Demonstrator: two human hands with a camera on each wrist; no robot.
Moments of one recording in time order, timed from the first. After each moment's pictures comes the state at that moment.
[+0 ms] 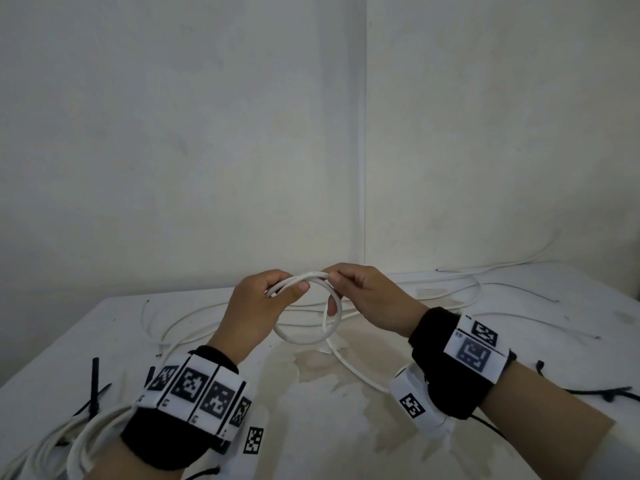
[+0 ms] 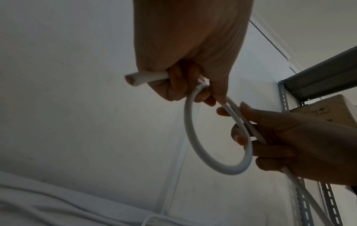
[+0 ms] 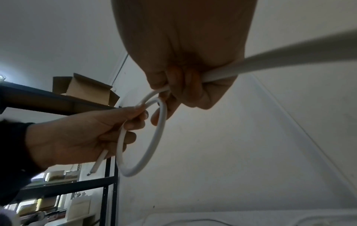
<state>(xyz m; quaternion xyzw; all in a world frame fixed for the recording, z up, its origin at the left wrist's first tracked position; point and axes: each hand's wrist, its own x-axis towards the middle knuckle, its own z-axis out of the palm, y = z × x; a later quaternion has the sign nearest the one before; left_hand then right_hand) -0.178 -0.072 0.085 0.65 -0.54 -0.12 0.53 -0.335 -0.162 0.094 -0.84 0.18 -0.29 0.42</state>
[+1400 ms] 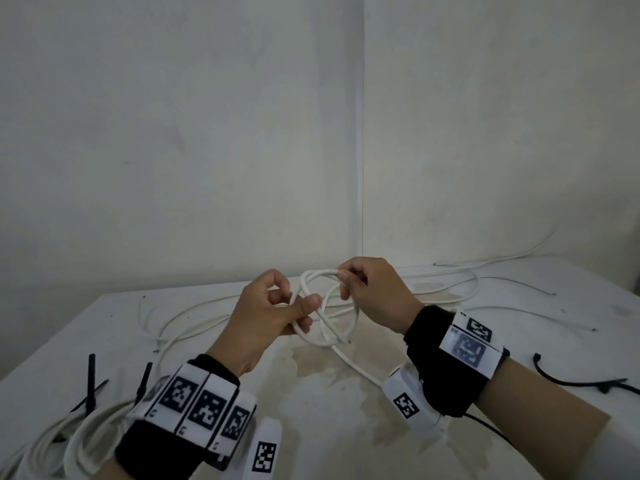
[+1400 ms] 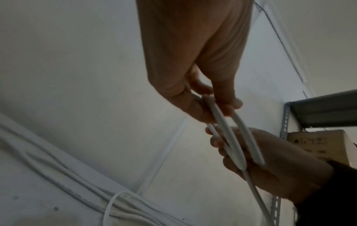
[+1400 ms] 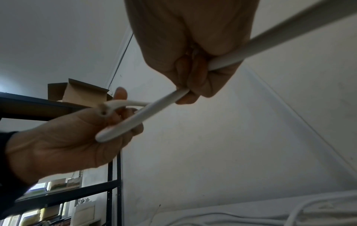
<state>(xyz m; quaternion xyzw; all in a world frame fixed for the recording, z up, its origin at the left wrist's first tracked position) -0.203 -0.059 0.086 0.59 -0.42 -0.32 0.61 -0.334 -0.171 0.082 -0.81 0.27 -0.37 0.36</state>
